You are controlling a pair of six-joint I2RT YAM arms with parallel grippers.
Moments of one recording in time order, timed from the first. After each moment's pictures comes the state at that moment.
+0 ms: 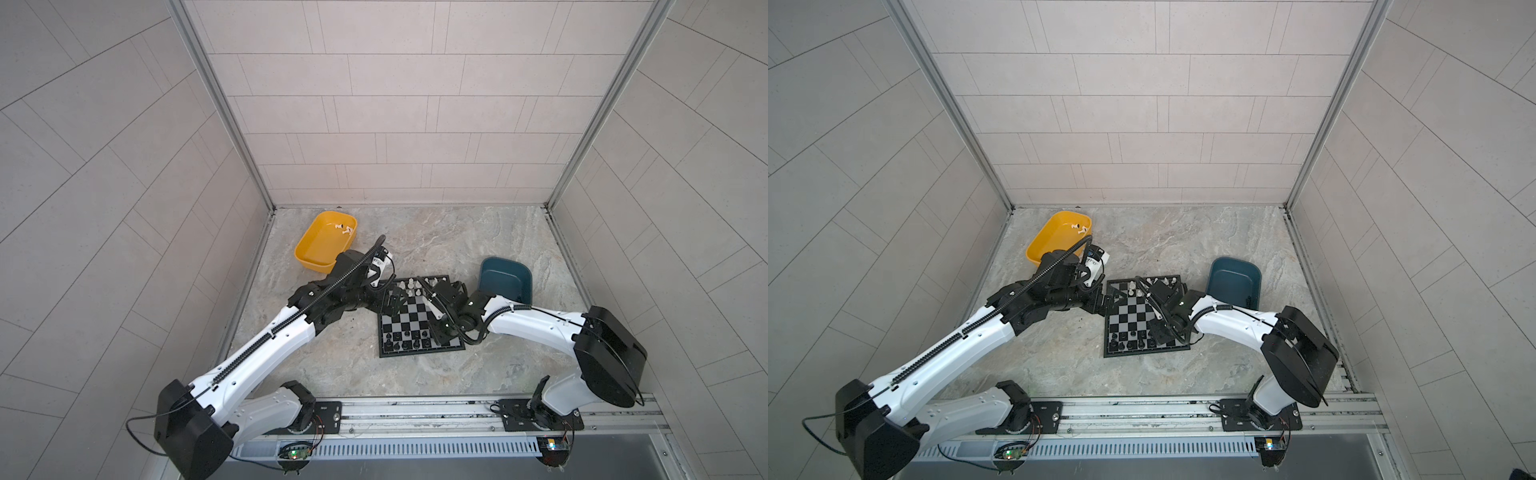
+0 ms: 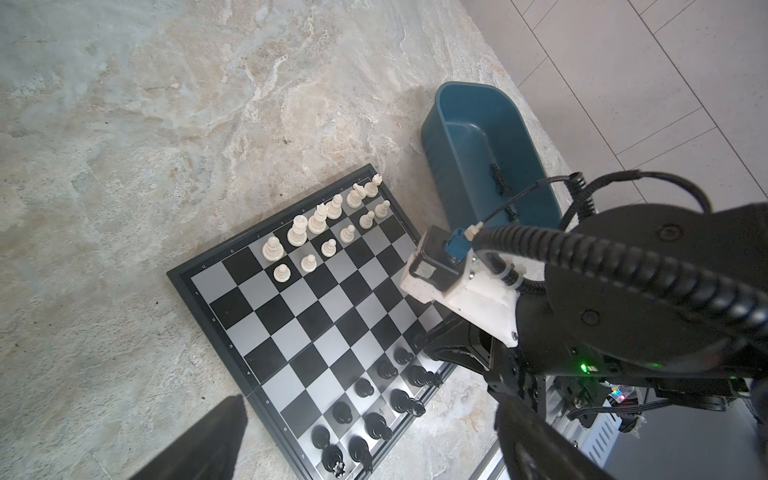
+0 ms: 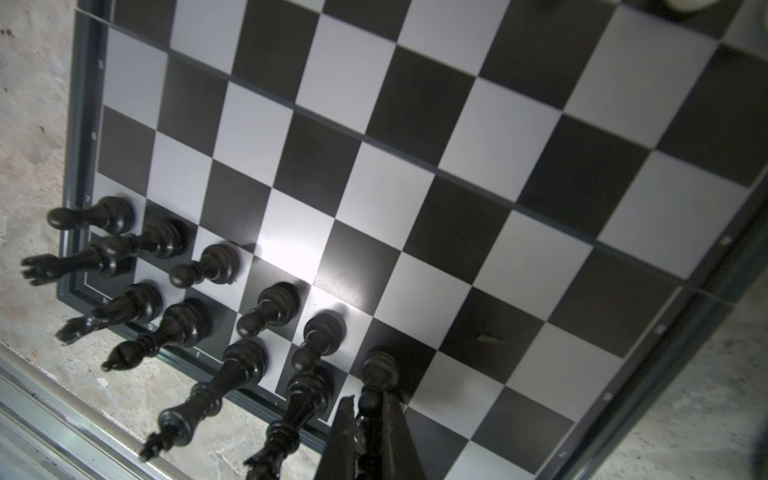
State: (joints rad) left arm -0.62 1.11 0.96 -0.57 0.25 -0.28; right arm 0.82 1.53 0.91 -0.62 -0.08 0.43
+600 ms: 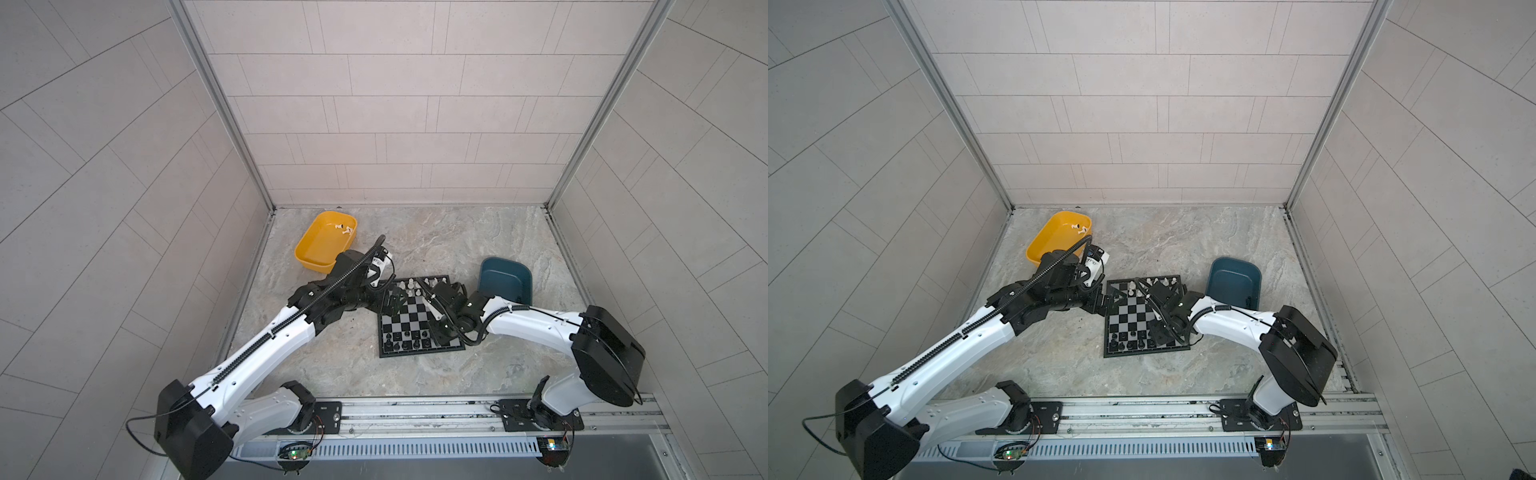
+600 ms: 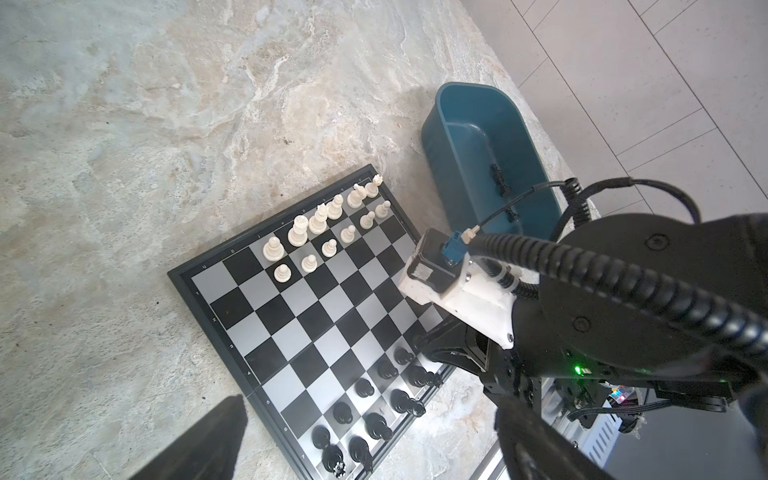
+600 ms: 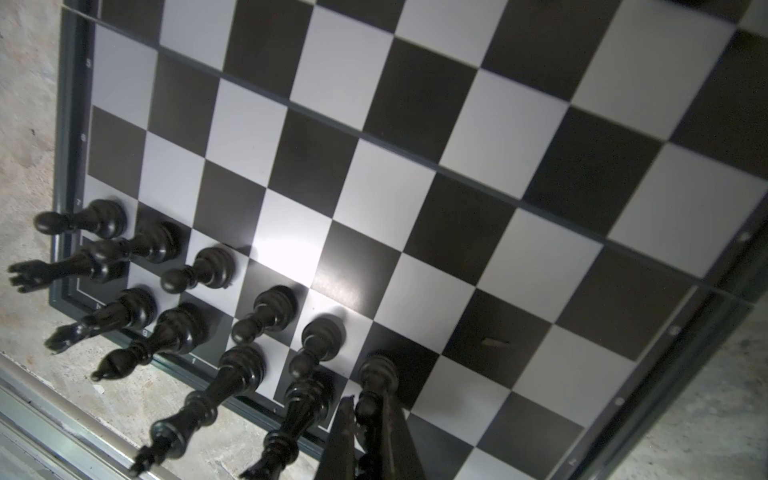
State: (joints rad) left arm -0.62 1.11 0.96 -0.57 0.25 -0.28; right arm 0.83 1.53 0.91 -0.60 -0.08 0.45
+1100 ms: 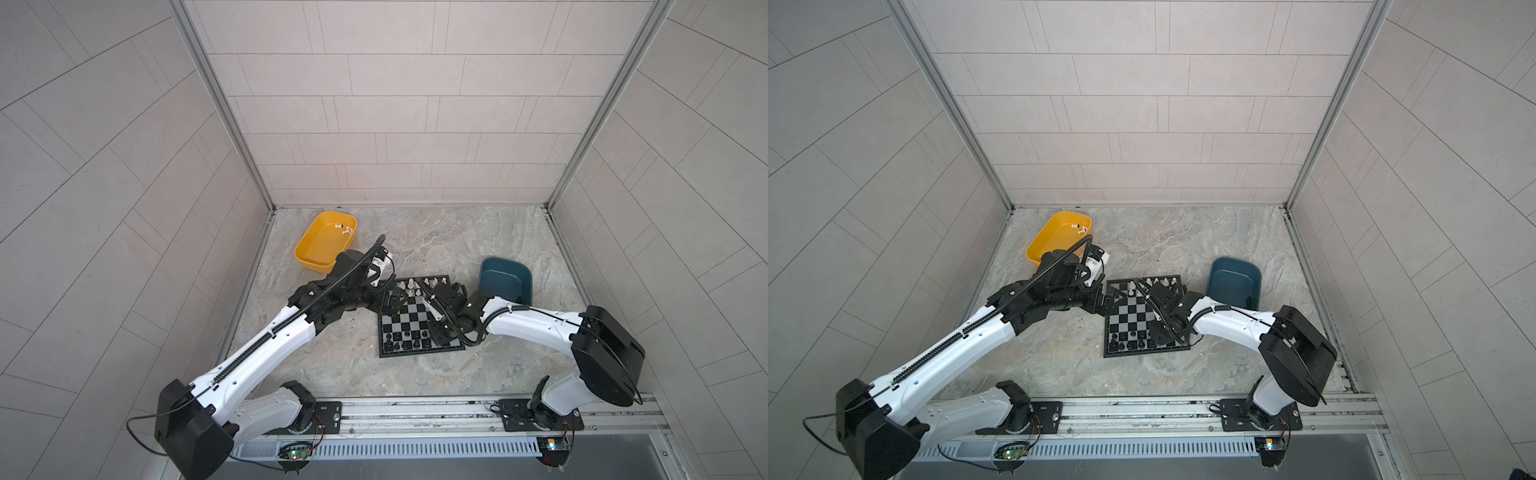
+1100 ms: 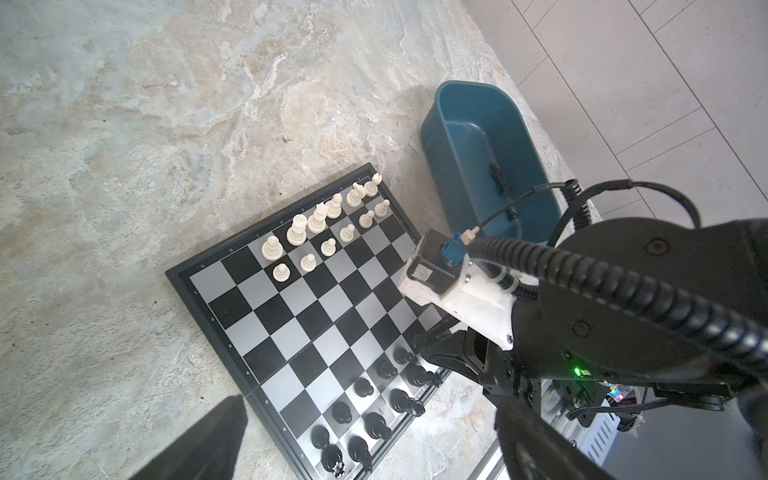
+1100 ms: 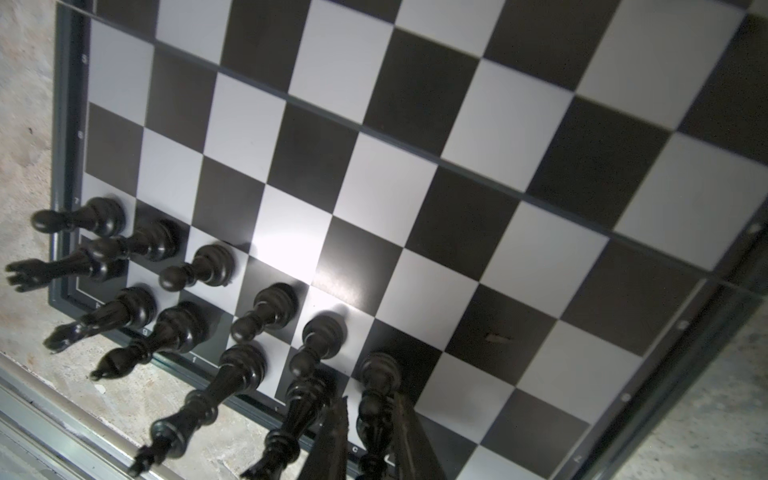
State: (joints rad) left arm -0.62 1.12 0.96 -0.57 0.26 -0.28; right arm 0.83 1.53 0.91 -0.61 -0.08 0.46
